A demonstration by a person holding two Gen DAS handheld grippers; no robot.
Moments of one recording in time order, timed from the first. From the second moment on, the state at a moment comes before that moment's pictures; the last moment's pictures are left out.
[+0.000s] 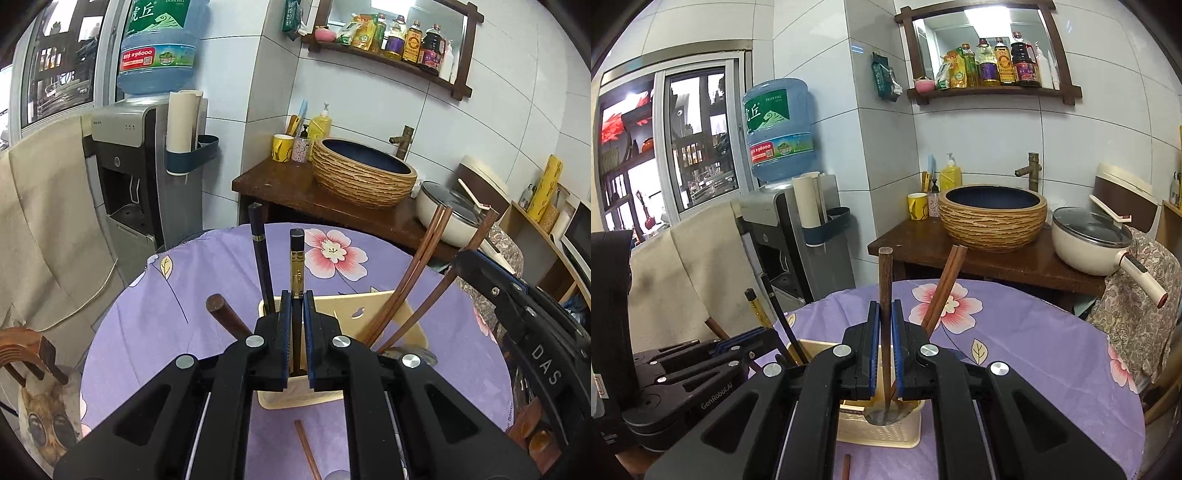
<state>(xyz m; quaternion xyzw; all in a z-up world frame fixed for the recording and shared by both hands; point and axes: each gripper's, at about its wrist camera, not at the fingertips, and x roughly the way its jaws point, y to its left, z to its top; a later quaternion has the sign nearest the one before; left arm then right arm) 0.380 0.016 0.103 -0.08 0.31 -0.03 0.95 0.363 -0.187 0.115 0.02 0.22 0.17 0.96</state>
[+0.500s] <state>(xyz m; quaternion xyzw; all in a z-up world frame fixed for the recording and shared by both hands) 0.271 0.046 0.047 -0.12 0.30 -0.04 0.94 0.289 -0.226 0.043 -0.01 0.28 0.18 0.94</state>
